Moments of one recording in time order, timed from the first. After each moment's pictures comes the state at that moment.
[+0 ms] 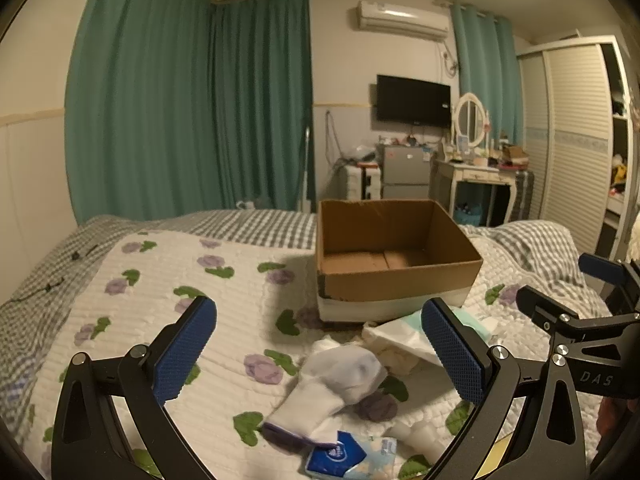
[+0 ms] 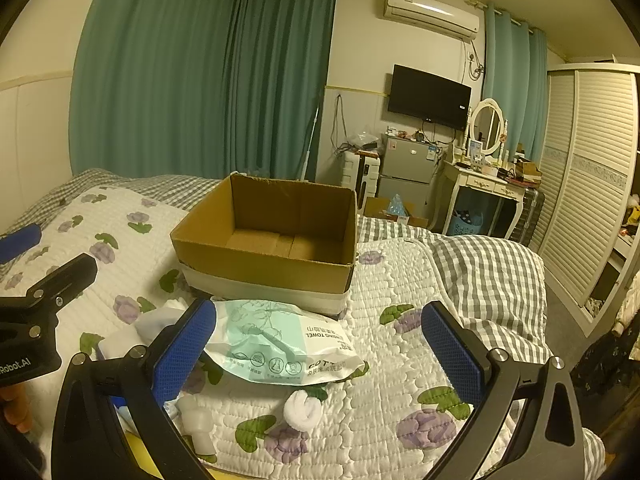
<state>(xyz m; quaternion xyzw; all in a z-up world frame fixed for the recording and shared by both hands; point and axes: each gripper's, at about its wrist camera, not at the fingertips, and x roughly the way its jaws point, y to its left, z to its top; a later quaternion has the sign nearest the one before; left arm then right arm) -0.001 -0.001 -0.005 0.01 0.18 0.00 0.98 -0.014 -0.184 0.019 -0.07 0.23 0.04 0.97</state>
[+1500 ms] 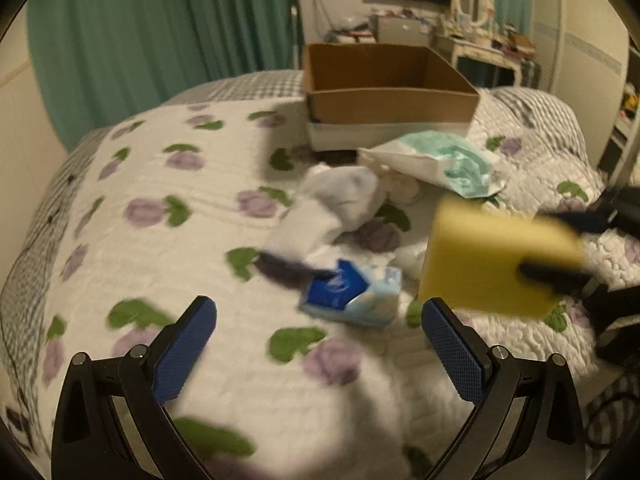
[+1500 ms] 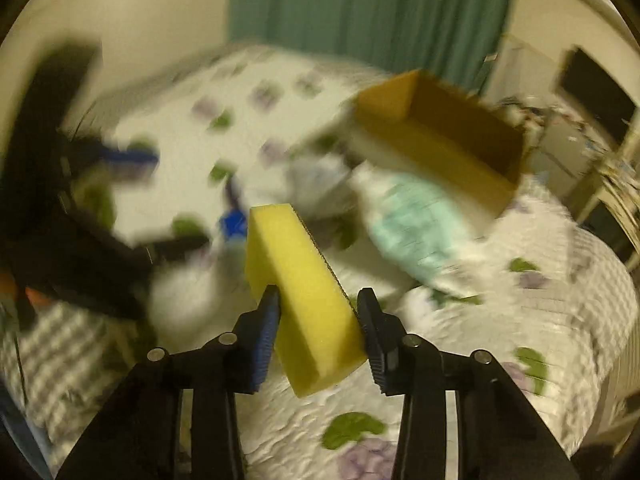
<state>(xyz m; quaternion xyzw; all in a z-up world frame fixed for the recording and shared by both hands) -0.022 -0.020 -0.062 0.05 0.42 0.00 0.90 -0.049 -0.160 -0.012 -0.19 0.38 0.29 0.85</state>
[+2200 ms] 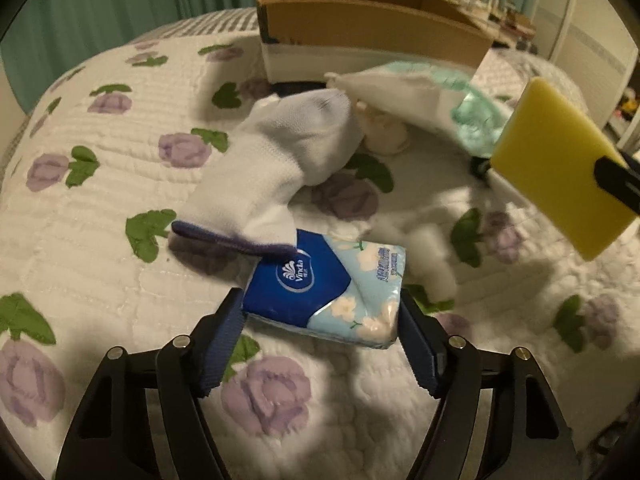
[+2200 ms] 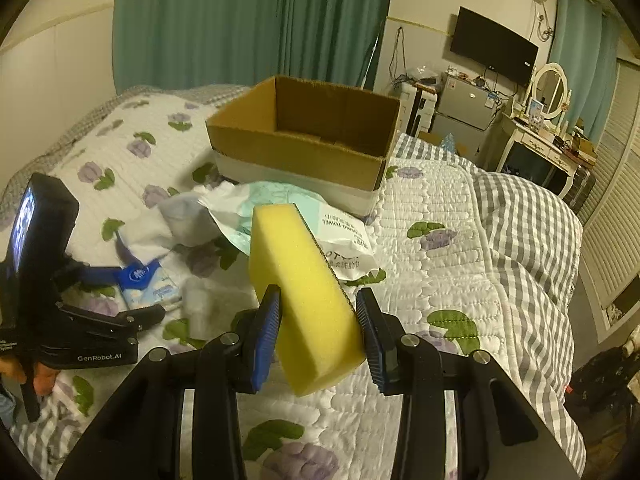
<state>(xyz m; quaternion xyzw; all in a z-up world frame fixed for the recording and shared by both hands) 0.009 -0.026 -0.109 0.00 0.50 -0.04 0.87 -0.029 -0.207 -0.009 -0.12 0.37 0.14 0.91</state>
